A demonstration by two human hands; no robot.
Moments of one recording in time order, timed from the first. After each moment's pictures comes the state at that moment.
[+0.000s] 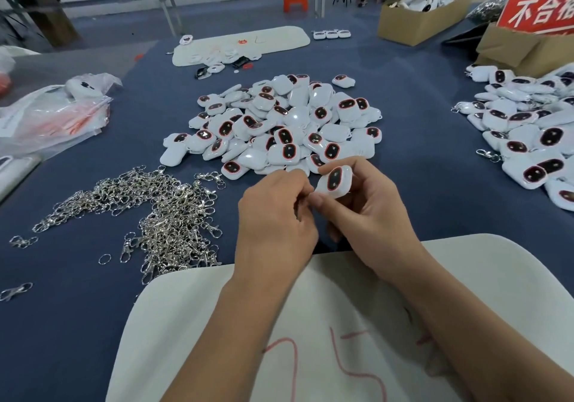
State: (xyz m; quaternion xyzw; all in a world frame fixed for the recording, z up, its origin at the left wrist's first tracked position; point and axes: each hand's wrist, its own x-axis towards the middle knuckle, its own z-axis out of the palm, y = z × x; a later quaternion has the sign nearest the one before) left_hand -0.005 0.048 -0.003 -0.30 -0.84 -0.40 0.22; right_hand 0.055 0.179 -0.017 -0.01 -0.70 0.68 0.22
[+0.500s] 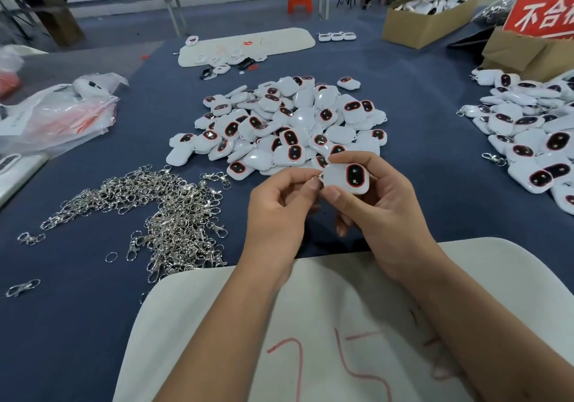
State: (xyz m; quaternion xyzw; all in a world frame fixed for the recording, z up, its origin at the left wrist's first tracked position) left_hand -0.005 0.055 -0.005 -0.12 -0.66 -0.74 -0.09; right_hand 0.053 0.187 -0.015 0.00 -0.66 0.72 0.22
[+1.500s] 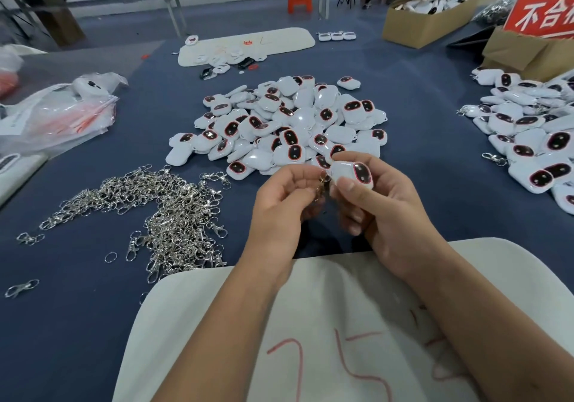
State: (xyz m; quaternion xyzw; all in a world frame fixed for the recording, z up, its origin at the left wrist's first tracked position) left_hand -0.003 0.055 -0.001 -0.14 -0.59 -0.78 -0.15; right_hand 0.055 0.189 -0.007 -0.02 -0.55 0.82 0.14
